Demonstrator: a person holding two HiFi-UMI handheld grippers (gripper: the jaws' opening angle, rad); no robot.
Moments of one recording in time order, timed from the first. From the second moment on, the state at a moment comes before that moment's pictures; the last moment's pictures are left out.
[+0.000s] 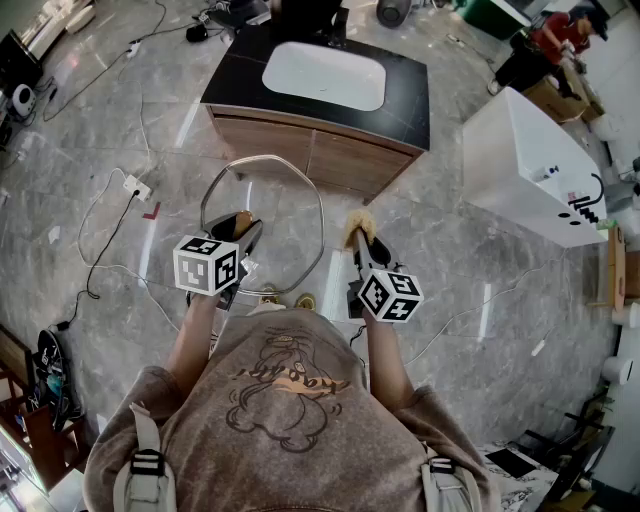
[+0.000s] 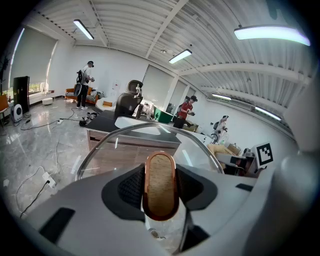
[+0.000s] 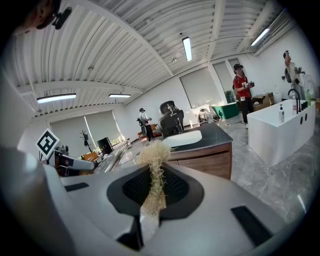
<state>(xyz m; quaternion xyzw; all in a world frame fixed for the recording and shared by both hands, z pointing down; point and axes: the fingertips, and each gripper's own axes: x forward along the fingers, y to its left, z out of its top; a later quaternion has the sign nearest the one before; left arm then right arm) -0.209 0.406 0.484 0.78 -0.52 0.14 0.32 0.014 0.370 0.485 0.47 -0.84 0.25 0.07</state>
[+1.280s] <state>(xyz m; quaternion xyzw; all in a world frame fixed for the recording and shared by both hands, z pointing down) -0.225 0.344 0.508 0.82 -0.46 0.17 0.31 0.014 0.327 0.496 0.54 -0.80 0.24 0.04</state>
